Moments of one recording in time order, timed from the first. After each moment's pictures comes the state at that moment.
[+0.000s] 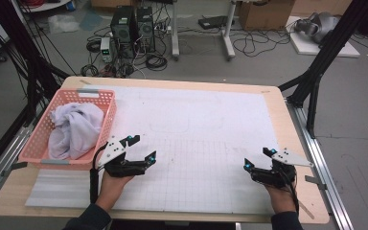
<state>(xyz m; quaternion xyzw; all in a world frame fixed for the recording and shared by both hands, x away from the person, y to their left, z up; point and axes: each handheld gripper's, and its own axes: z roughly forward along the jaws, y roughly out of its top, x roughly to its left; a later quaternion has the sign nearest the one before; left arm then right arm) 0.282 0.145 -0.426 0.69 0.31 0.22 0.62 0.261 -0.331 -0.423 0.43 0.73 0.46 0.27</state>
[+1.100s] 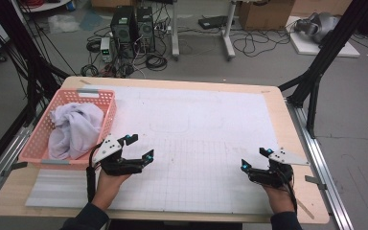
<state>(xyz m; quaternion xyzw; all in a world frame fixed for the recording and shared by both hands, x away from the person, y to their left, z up) 0.283 0.152 -0.416 0.69 0.32 0.20 0.62 0.263 -0.325 -0.424 0.42 0.74 0.46 0.26</state>
